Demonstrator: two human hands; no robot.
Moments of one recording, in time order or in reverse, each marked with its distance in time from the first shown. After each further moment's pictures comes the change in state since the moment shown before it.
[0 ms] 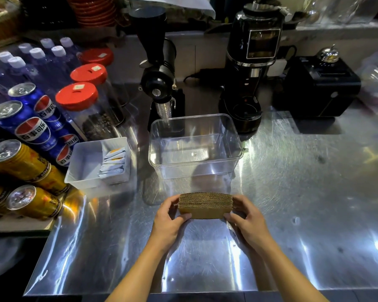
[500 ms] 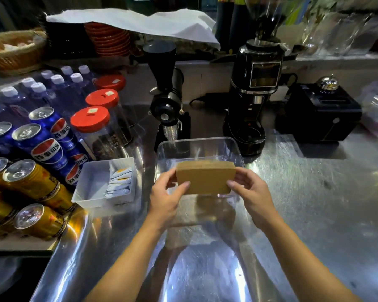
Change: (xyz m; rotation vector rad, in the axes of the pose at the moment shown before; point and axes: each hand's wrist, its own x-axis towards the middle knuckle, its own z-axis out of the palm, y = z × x) left_hand 0.055 0.099 -0.013 0.013 0.132 0.244; right_hand 0.061 -0.118 -0.002 0.137 0.046 -0.169
